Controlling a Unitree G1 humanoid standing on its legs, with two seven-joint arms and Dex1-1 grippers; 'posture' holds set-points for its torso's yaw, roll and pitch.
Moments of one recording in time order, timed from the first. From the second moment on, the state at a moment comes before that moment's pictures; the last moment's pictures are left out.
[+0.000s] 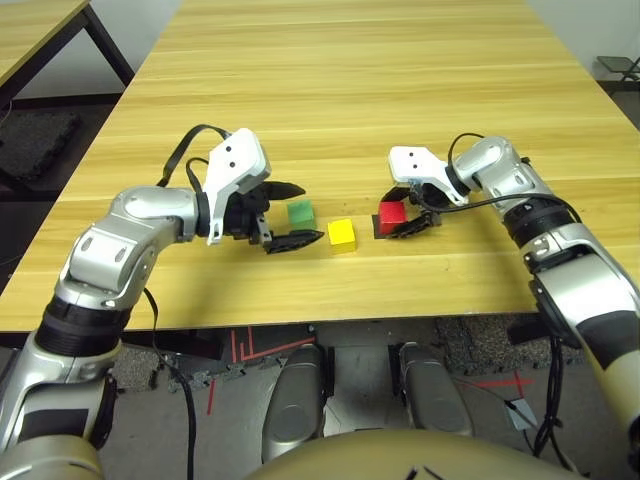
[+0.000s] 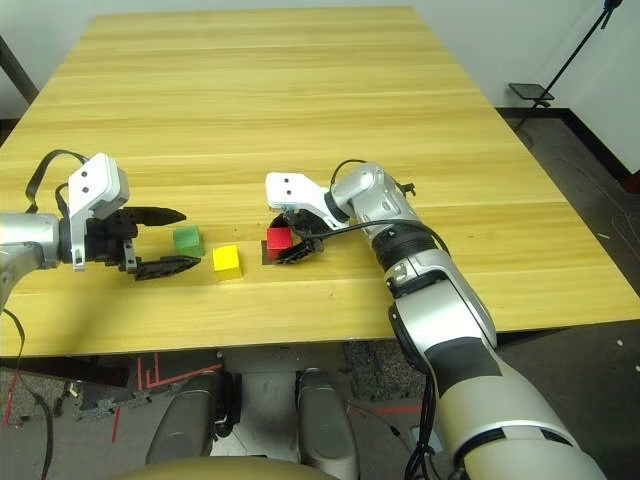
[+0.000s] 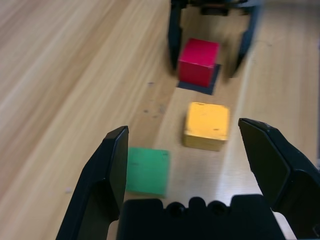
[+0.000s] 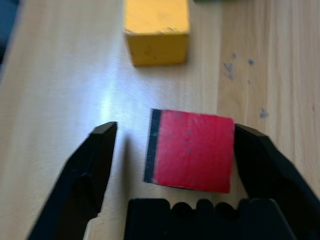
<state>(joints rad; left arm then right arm) -0.48 0.85 -0.08 -0.20 -0.42 0.67 -1.05 -0.99 -0.41 0.36 0.82 -0.09 -0.03 1.56</state>
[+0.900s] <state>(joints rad) -0.67 0.75 -0.29 0.28 -0.15 0.52 -1.21 -0.82 -0.74 0.17 0.33 0.12 0.36 1.48</state>
